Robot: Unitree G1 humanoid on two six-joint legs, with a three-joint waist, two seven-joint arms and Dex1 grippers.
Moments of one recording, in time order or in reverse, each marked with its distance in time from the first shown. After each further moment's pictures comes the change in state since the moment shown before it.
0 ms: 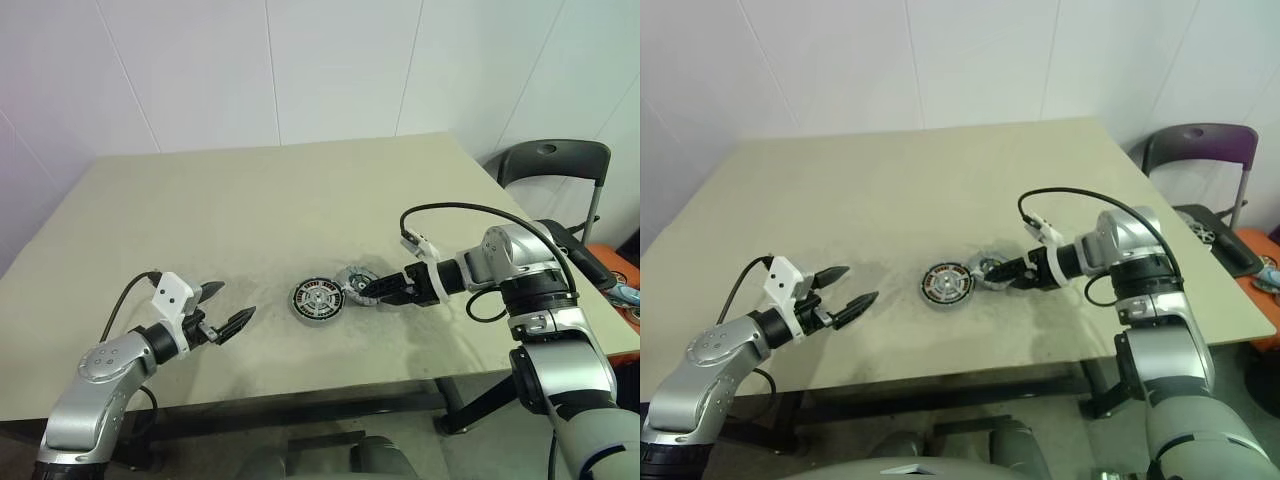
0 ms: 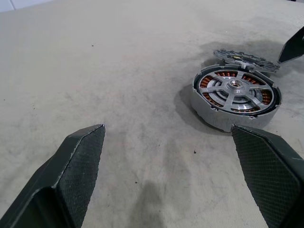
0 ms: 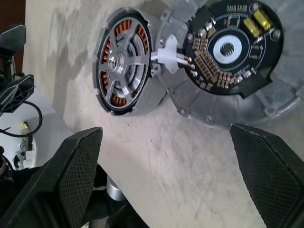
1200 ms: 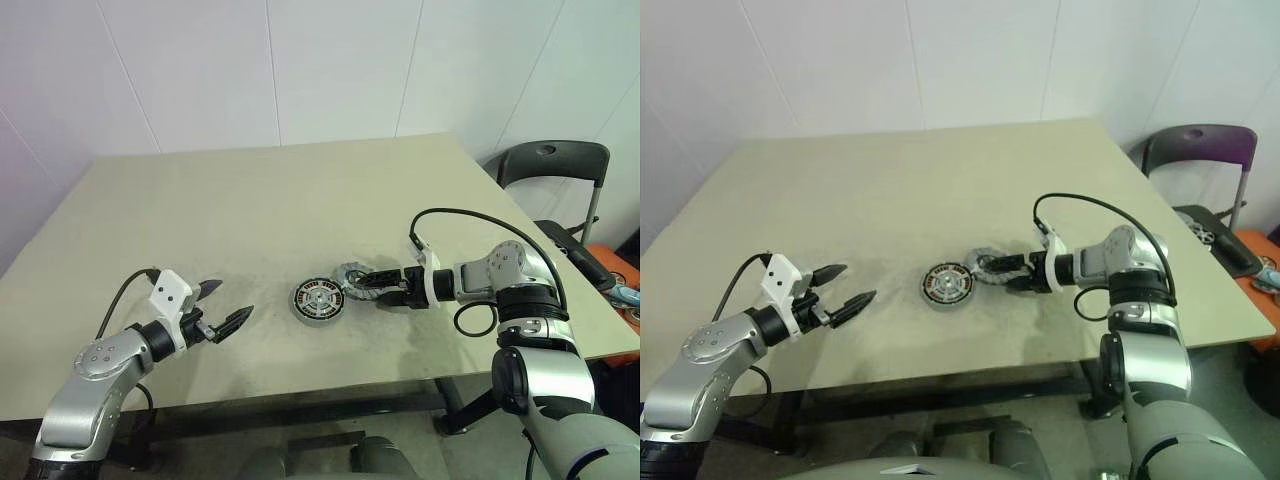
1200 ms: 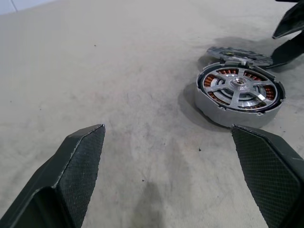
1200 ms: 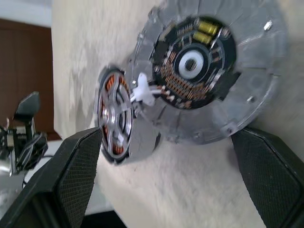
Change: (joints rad) left arm -0.012 0.027 0.000 0.001 0.001 0.000 -0.001; right arm 0.040 0.120 -0.340 0.197 0.073 -0.094 -0.303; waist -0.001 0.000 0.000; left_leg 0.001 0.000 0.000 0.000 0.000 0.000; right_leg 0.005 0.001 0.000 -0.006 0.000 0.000
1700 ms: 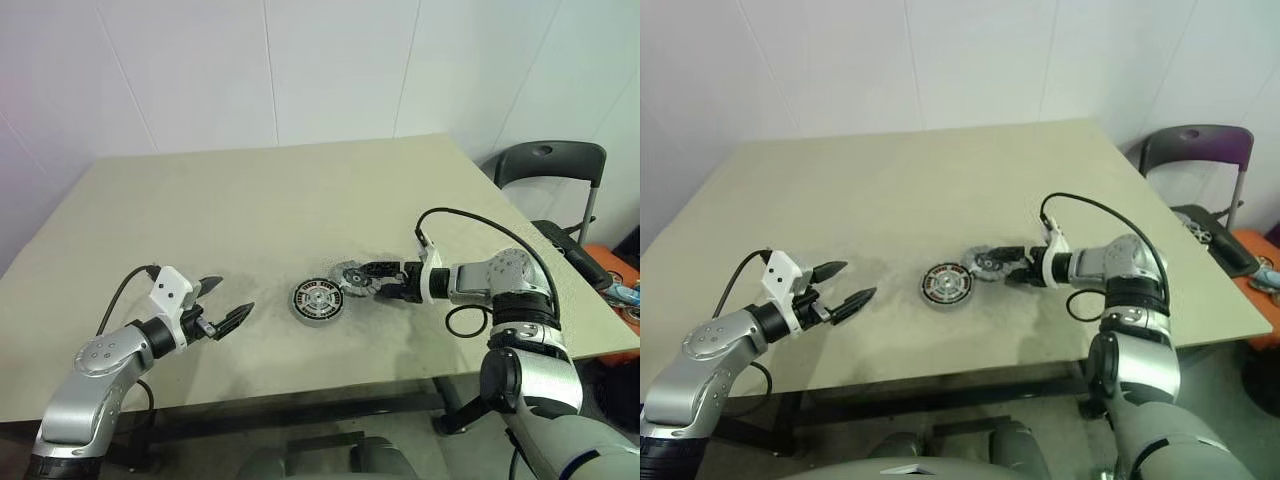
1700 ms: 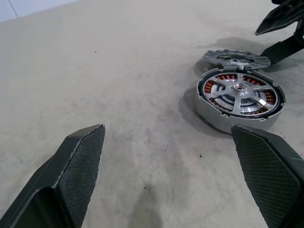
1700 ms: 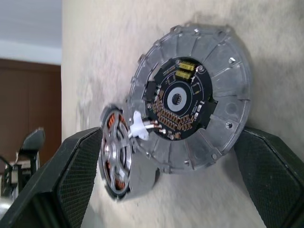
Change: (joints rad) left arm -0.014 0.002 0.000 0.000 0.000 0.008 0.001; right arm 0.011 0.091 -0.182 0.008 0.012 -0.080 -0.167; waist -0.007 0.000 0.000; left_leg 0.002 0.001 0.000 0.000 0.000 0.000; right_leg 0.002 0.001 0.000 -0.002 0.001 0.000
